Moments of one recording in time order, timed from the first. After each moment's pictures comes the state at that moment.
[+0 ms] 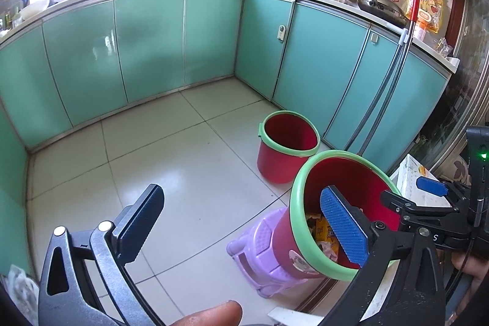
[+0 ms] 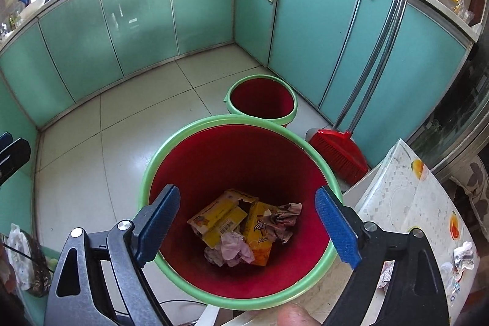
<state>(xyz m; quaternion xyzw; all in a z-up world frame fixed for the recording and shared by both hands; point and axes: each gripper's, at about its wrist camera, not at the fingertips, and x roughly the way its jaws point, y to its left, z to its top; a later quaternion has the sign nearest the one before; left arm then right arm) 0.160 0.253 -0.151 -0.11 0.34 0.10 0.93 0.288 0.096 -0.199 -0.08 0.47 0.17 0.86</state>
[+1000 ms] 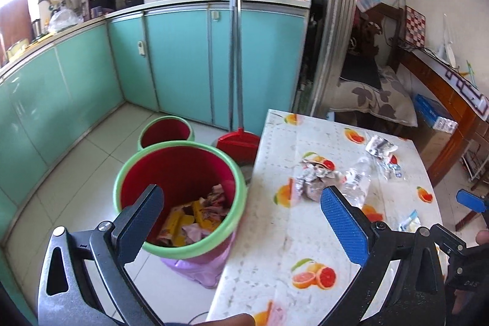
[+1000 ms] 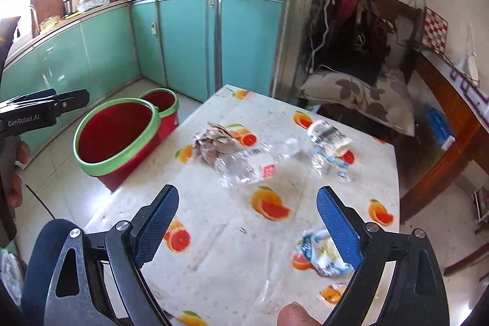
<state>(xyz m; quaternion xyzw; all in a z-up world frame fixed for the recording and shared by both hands) 0.119 0.020 -0.103 0.02 0.34 -0.14 0.93 0.030 -0.195 -0.113 0.00 0.42 -0.04 0.90</state>
